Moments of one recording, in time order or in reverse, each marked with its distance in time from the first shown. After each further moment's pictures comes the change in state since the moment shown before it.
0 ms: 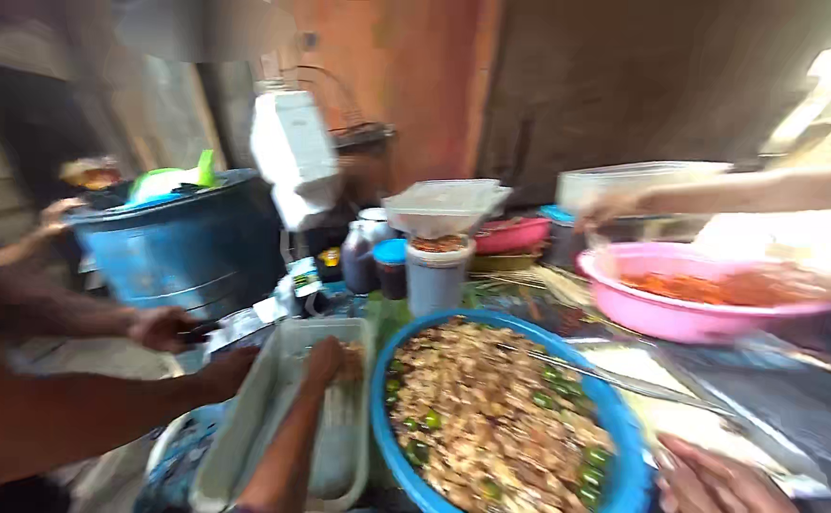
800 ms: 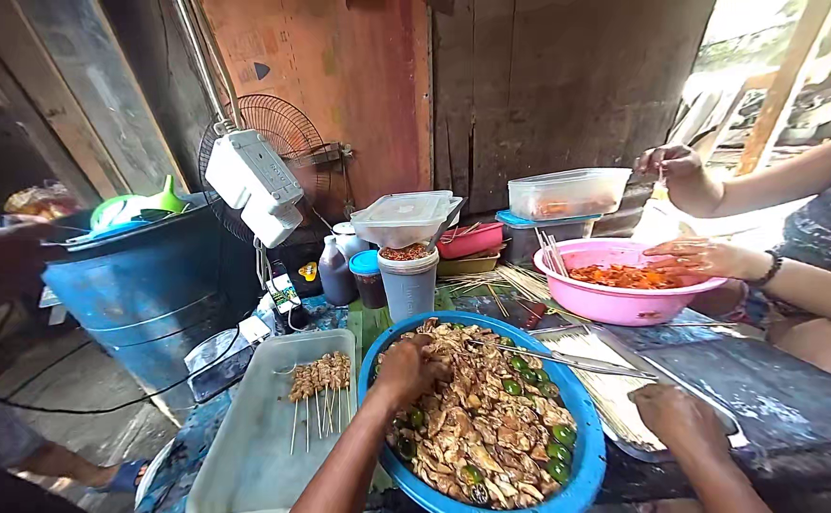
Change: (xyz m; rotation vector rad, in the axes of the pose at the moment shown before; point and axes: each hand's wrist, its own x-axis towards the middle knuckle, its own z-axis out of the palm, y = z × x) left_hand -0.073 0.132 0.027 -0.155 -0.188 0.596; right_hand 0.111 0.134 -0.033 -0.906 -0.282 0.469
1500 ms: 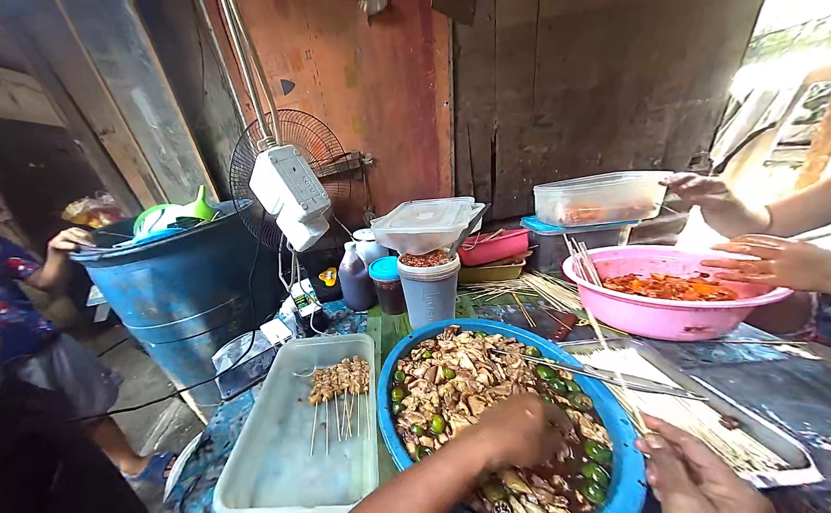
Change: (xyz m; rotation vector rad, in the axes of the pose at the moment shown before) left_hand -0.009 0.071 0.070 0.033 -0.260 0.393; right_hand -0.151 -0.067 -0.018 0.862 0.182 -0.291
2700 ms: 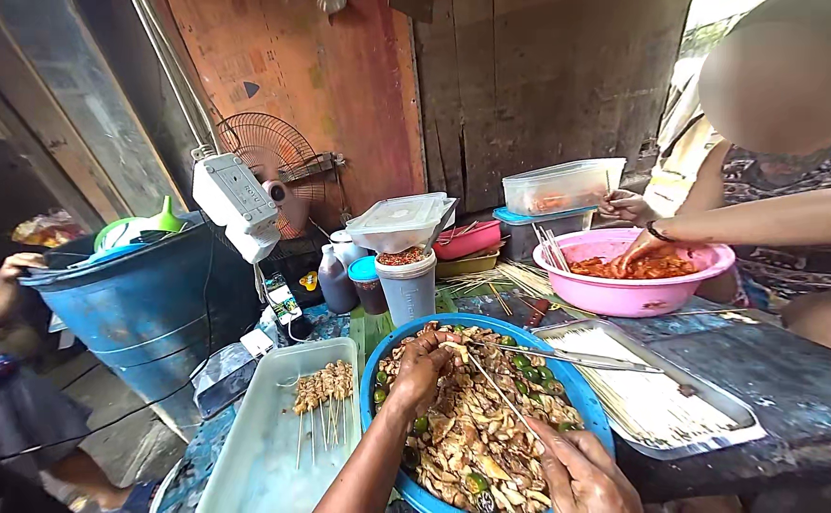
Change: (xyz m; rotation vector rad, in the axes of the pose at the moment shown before) left_hand -0.021 -0.049 -0.042 -1.087 0.560 -0.127; right_hand -0.048 -0.031 0.037 -0.339 -0.122 -0.228
